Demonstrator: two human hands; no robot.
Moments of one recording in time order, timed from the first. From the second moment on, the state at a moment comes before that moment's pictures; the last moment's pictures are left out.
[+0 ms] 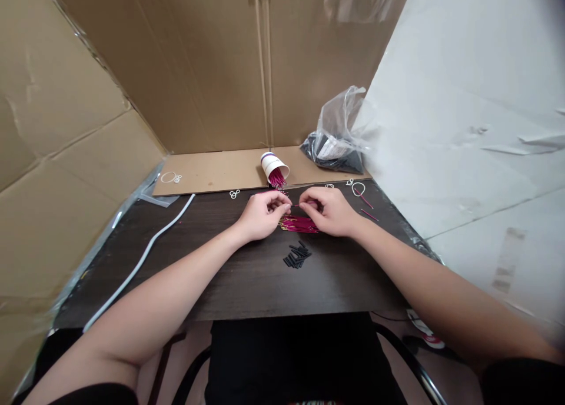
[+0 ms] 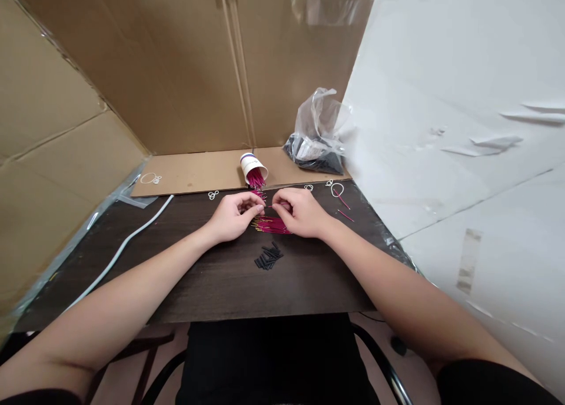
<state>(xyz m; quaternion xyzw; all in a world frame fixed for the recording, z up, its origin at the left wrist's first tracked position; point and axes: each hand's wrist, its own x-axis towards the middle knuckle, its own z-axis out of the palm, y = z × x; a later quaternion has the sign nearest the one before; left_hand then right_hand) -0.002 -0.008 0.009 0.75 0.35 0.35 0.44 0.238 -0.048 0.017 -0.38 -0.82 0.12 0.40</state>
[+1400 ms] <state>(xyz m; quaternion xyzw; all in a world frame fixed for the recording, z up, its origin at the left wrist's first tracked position) -0.029 0.015 0.024 0.84 0.43 0.30 0.10 0.247 -0.045 0.015 -0.46 -0.86 0.16 0.16</state>
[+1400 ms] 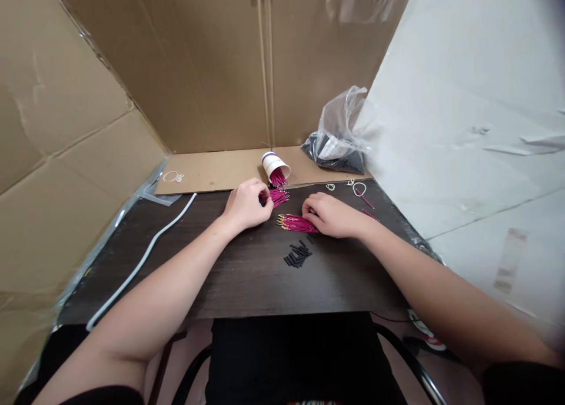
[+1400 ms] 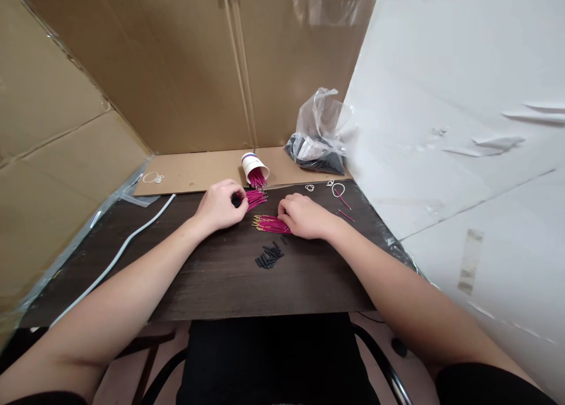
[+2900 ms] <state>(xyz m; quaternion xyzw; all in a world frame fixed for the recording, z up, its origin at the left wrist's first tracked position) -0.005 -0.027 0.019 0.88 0.24 0.28 0.30 0.247 -0.042 0.016 -0.46 -0.79 0.15 0.37</state>
